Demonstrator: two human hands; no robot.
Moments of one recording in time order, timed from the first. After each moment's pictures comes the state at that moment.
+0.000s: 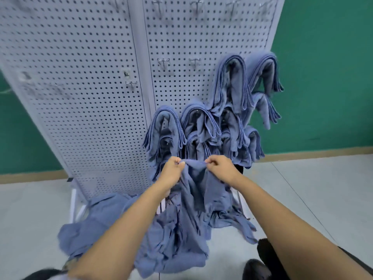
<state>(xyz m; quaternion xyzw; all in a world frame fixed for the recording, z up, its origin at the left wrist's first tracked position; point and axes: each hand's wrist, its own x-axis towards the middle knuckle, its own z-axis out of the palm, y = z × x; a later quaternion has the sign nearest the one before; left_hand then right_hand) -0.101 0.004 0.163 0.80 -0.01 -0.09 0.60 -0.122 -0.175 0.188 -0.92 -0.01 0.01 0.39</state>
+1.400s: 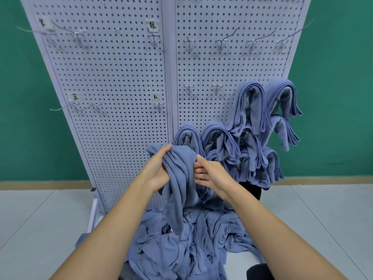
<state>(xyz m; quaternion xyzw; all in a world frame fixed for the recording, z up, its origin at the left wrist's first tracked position) -0.122 0.082 0.262 0.43 0.06 -0.15 0.89 -0.132 -0.086 0.239 -0.68 0.02 0.11 0.72</state>
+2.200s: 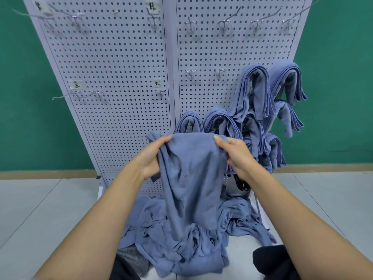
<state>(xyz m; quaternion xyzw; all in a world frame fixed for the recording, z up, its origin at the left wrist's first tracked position) -0.132 0.103 0.263 0.53 0.01 -0.17 0.83 -0.140 -0.124 0.252 -0.71 0.01 -0.01 0.70</state>
